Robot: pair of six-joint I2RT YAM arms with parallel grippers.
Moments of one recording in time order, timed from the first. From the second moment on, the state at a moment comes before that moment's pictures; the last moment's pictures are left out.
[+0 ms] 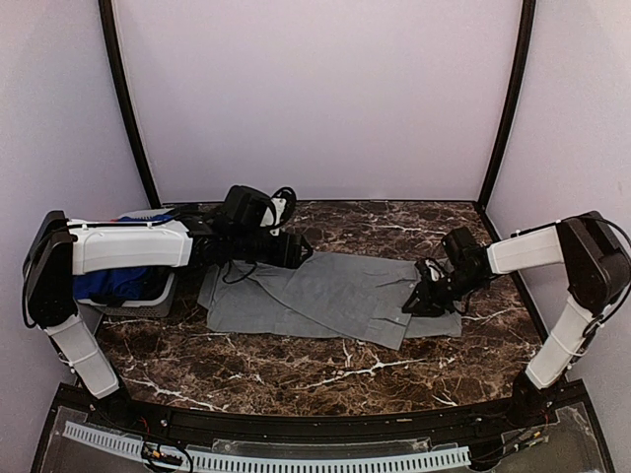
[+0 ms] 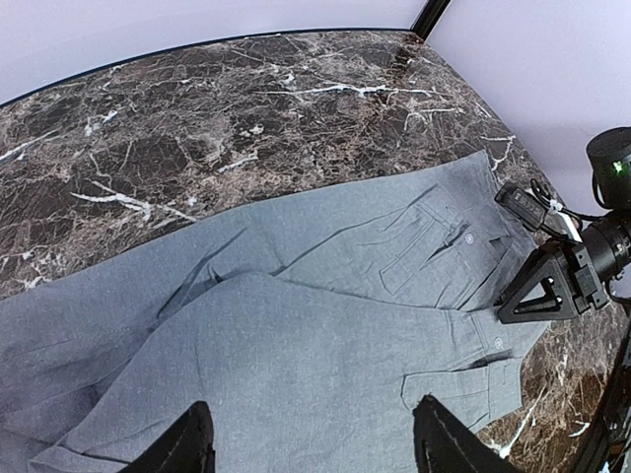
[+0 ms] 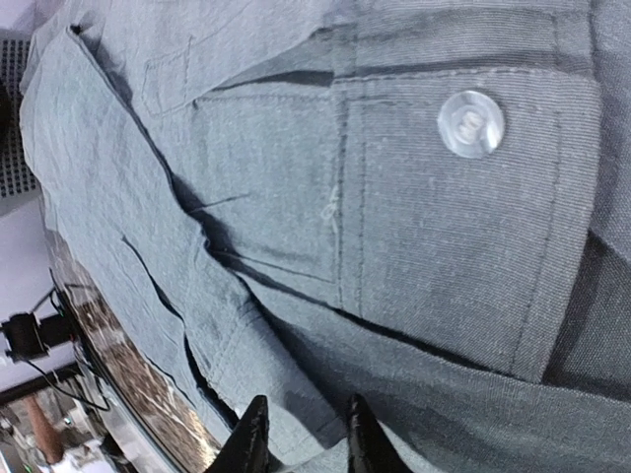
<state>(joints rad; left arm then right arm) -0.77 1.68 1.20 -0.13 0.01 -0.36 0.33 1.67 0.82 -0.35 -0.62 0.39</state>
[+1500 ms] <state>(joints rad) -0.72 1.70 1.19 -0.24 -0.04 -0.43 0.32 1.82 1.15 -0.55 -0.28 0.21</state>
